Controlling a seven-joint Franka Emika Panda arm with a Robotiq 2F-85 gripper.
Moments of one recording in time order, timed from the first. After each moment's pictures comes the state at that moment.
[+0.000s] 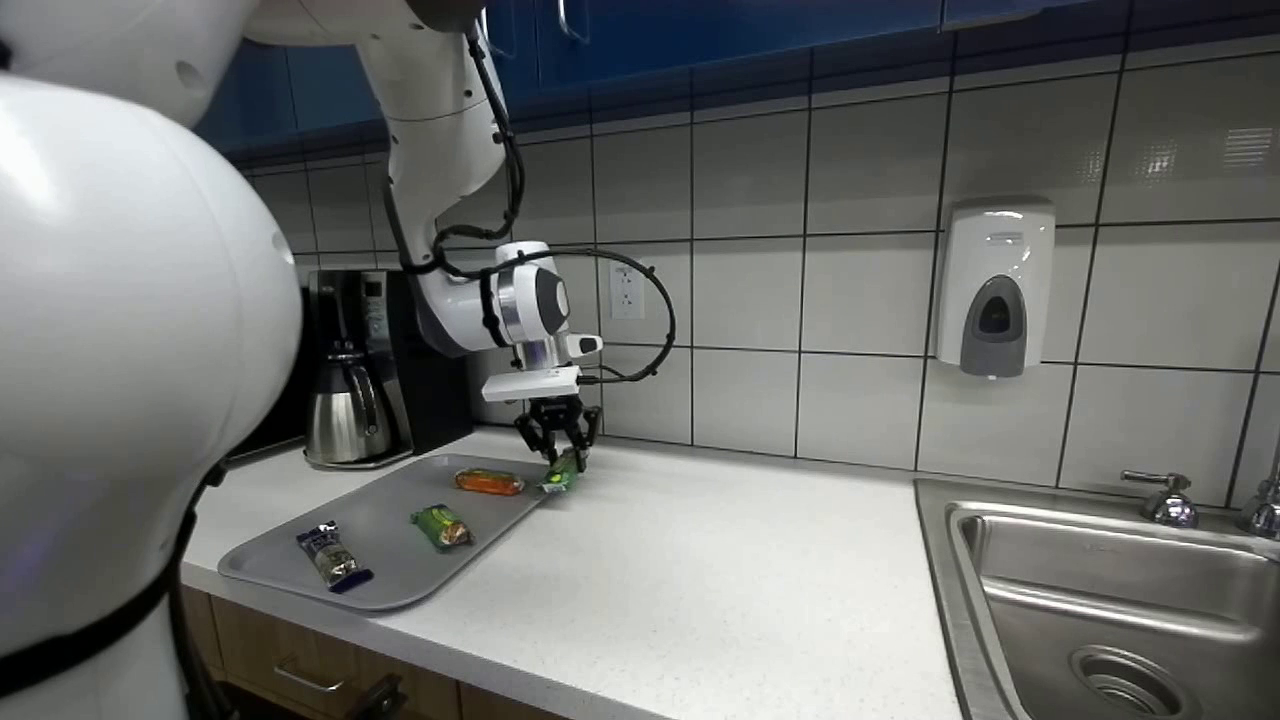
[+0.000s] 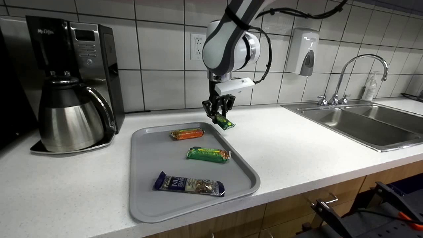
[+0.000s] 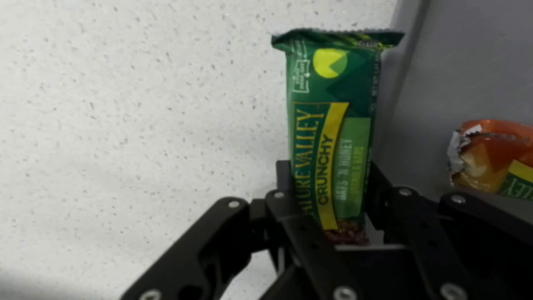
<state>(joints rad) 0.31 0.60 -0.05 -1.89 -0.21 2.57 0.15</state>
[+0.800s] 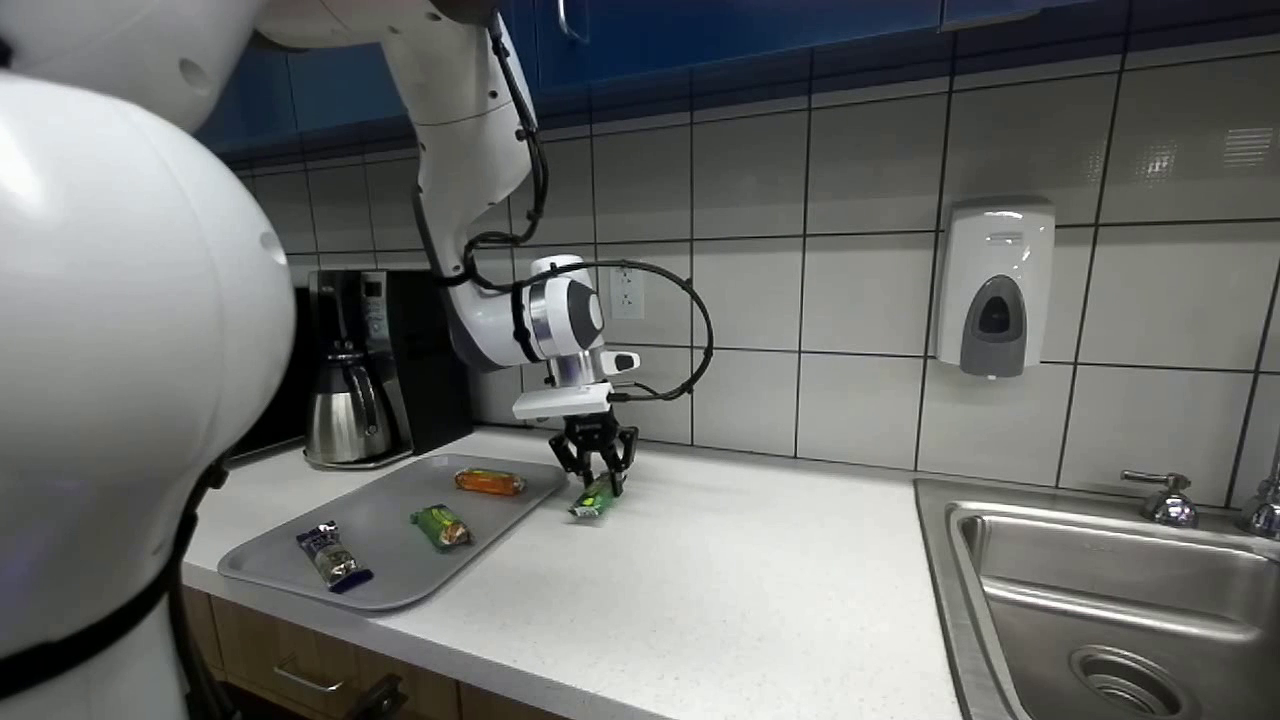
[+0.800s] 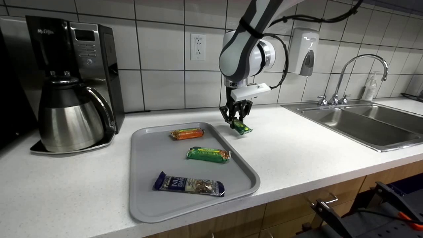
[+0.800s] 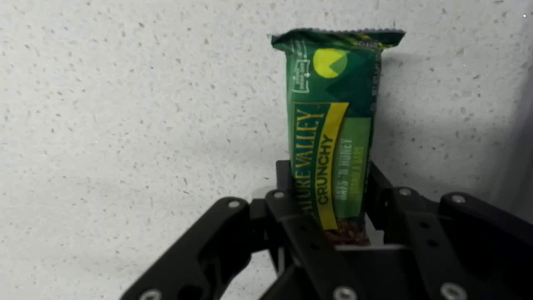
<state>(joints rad) 0.27 0.60 -0.10 -1.95 -0.21 2.57 0.19</state>
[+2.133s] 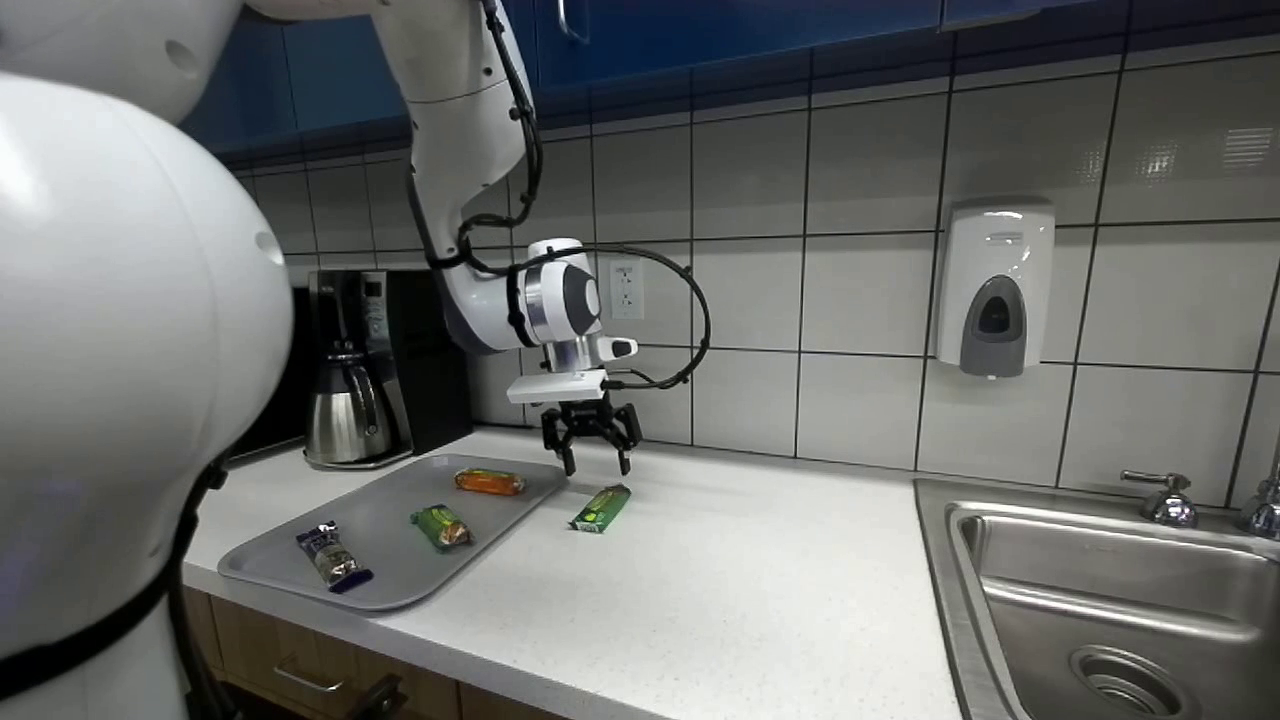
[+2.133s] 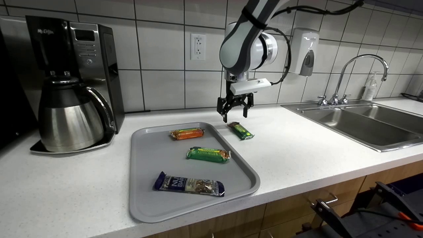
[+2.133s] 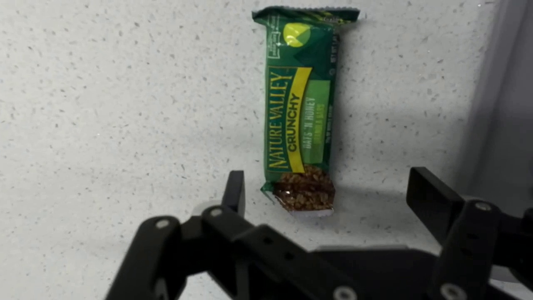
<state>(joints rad) 0.25 0.55 -0.08 -1.98 -0.18 2.58 0.20</state>
